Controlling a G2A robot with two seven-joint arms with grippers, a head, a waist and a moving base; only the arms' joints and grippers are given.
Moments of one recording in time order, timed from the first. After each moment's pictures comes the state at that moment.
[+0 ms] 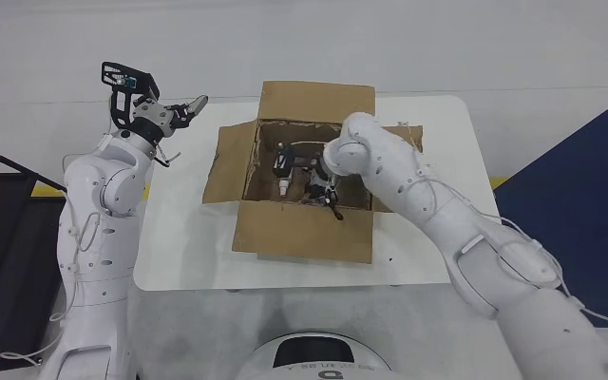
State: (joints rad) left arm 1.17 -1.22 -1.61 -1.59 1.18 -0.39 -0.33; right arm -0.50 -1.43 0.50 -0.92 -0.75 -0.70 1.08
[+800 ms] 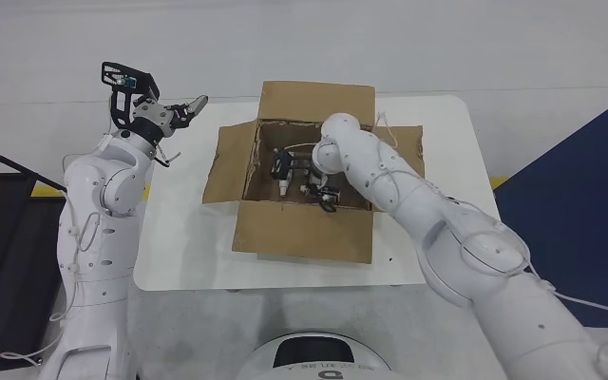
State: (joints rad) left arm 1.17 -1.22 -1.61 -1.59 1.18 -0.39 -0.33; right arm -0.39 -1.60 0.35 -0.58 -0.84 -0.69 1.00
